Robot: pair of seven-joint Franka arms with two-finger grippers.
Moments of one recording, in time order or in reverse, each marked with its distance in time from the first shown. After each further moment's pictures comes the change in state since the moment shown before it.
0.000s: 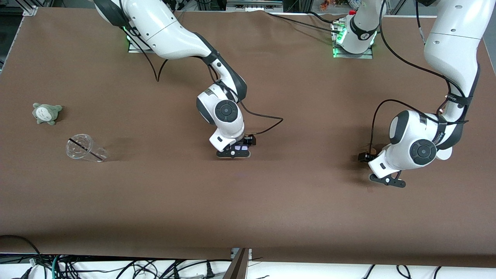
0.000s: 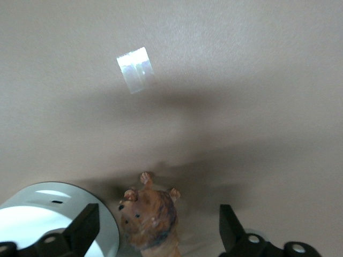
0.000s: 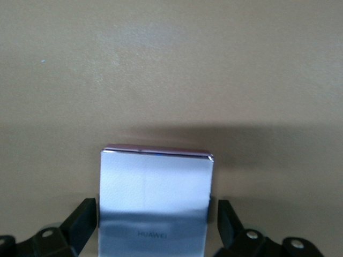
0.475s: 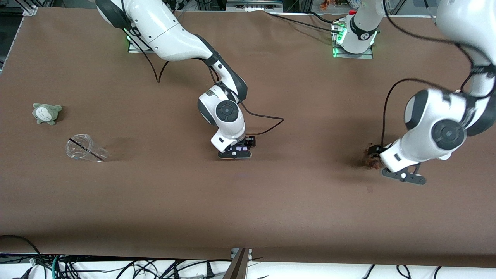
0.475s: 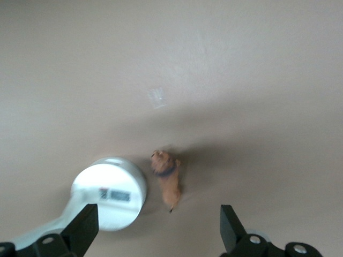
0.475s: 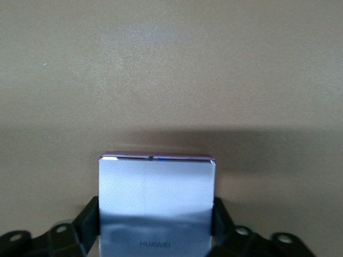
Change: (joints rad) left arm -0.002 -0.231 -0.072 0.092 -0.002 -0.245 0.000; right arm 0.003 0.009 -0.002 0.006 -0.006 0.017 0.000
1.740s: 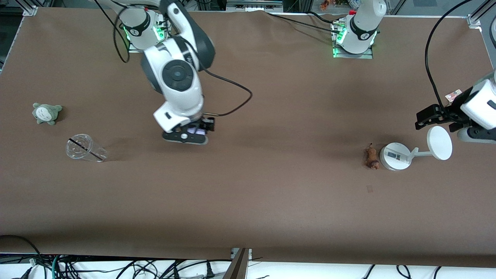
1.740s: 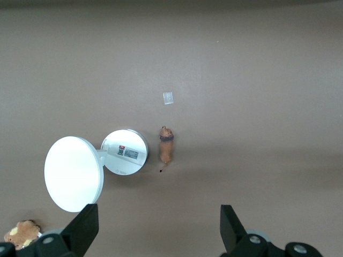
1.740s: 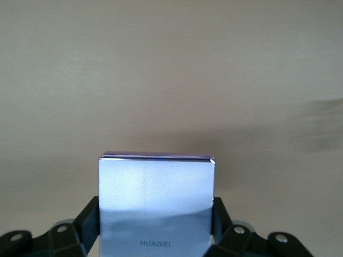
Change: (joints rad) left arm -0.179 -0.285 0.301 0.079 -0.271 -0.227 0.002; right arm -0.008 -0.512 -0.189 -0.202 0.000 -0.460 -0.122
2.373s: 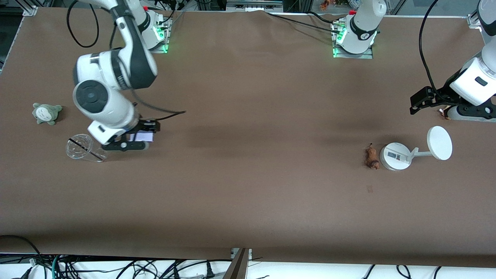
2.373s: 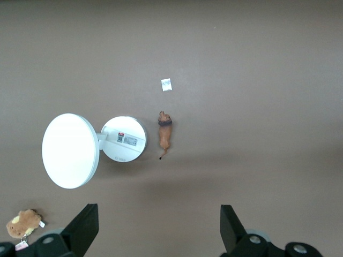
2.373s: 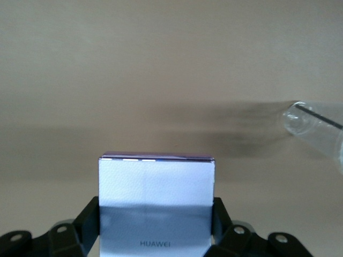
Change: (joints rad) left arm -0.024 -0.109 0.011 -0.140 0.011 0.020 -0.002; right arm -0.015 -0.073 -0.297 -0.207 0.124 0.035 -0.478
